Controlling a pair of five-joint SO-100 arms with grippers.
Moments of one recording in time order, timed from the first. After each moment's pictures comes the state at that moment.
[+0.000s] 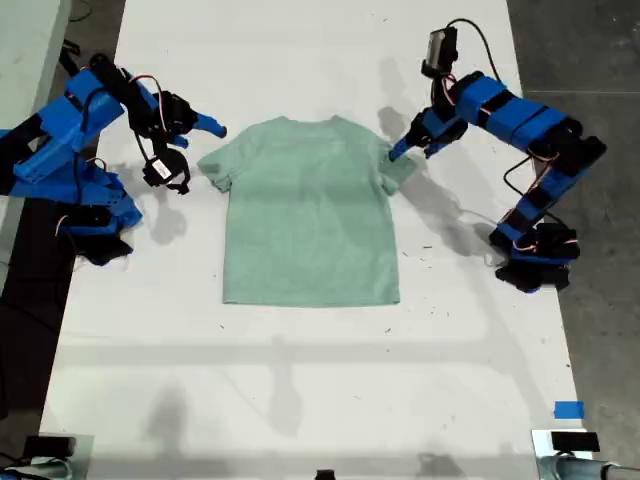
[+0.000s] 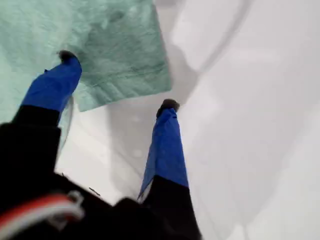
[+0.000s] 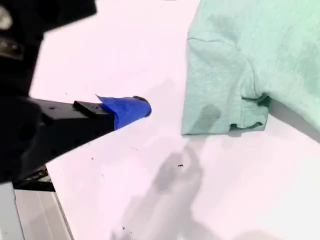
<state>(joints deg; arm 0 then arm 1) -50.4 122.6 115.2 84.8 36.1 51.0 88.5 102.4 63.3 -59.3</state>
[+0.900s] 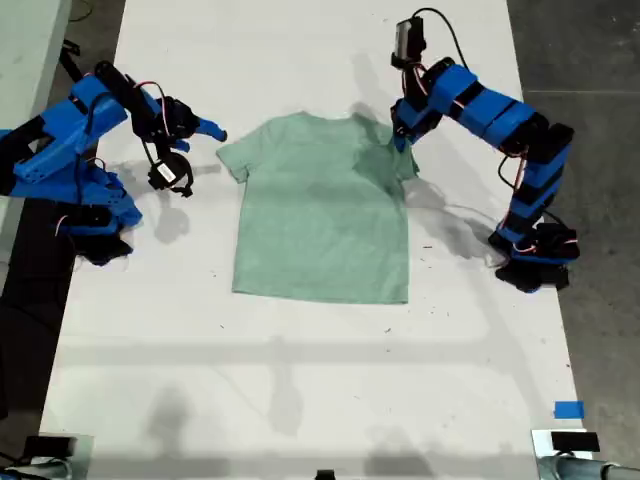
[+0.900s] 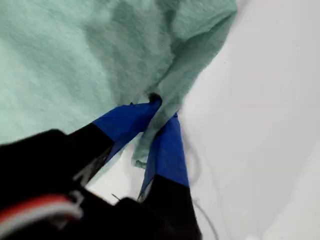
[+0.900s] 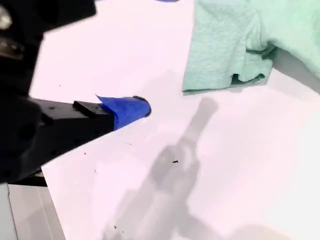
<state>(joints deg) -51.2 122.6 120.1 80.2 36.1 43.4 73.7 73.0 77.7 -57.1</state>
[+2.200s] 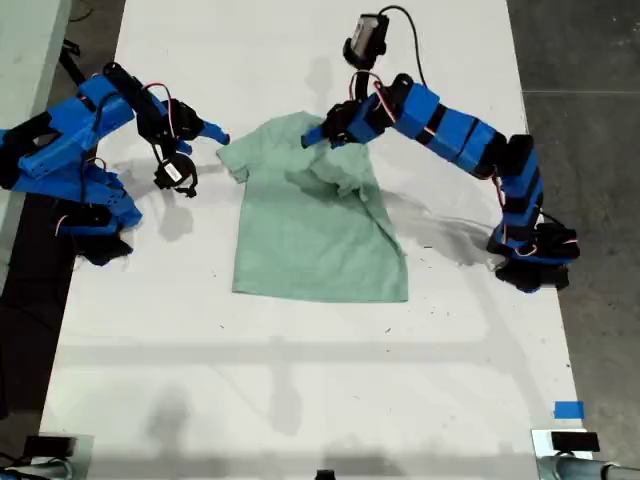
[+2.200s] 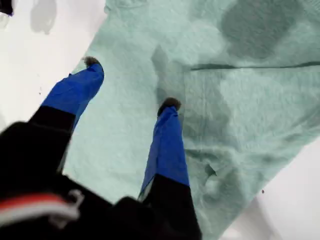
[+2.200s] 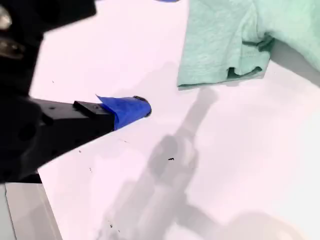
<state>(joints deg) -51.2 118.3 120.1 78.0 36.1 25.1 62.3 42.7 72.1 -36.9</state>
